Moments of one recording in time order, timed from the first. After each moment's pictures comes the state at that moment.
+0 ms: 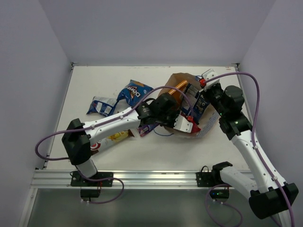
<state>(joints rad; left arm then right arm) -1.00 1.73 1.46 -0.57 0.26 0.92 0.29 0.95 0.95 -0.07 -0.09 -0.44</state>
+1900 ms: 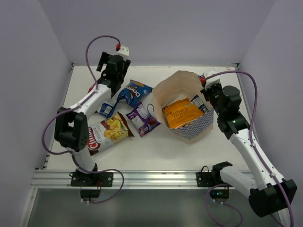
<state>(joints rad) -0.32 1.80 1.44 0.04 -0.62 0.36 0.29 0.97 0.91 -0.04 0.04 -0.41</state>
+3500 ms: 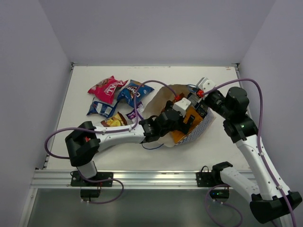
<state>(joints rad) -1.12 1.72 1.18 0.13 -0.34 -0.25 0.29 0.89 1.01 -0.25 -0.38 -0.55</state>
